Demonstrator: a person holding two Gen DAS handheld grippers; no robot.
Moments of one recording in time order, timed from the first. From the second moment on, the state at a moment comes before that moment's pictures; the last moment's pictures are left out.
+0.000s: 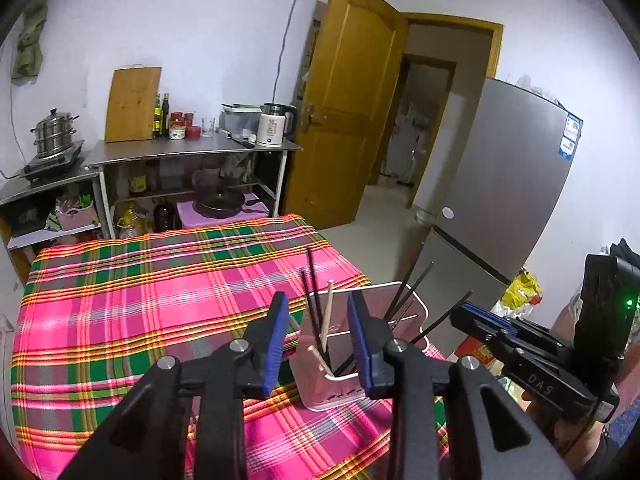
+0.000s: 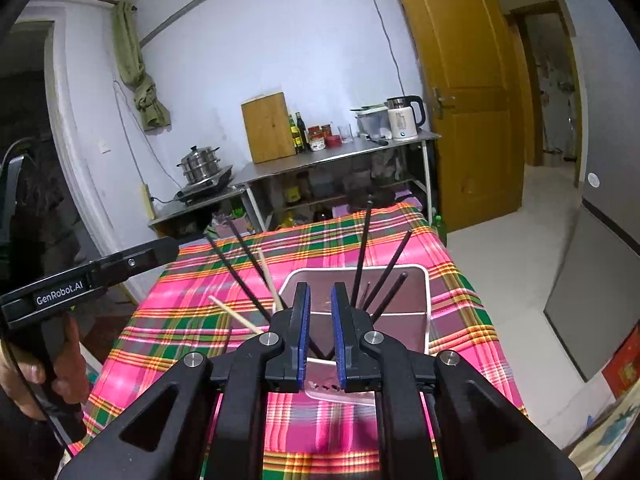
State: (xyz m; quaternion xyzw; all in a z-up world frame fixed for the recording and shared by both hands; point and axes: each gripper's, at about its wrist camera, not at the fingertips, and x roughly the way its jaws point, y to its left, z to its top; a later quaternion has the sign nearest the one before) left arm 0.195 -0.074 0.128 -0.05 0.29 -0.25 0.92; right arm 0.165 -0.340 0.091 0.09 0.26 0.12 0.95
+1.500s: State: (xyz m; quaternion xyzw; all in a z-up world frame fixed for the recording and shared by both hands) left arm 0.182 0.002 -0.079 -0.08 0.47 -0.10 0.87; right arm 0.153 -0.240 -0.014 0.02 0.38 0.23 0.89
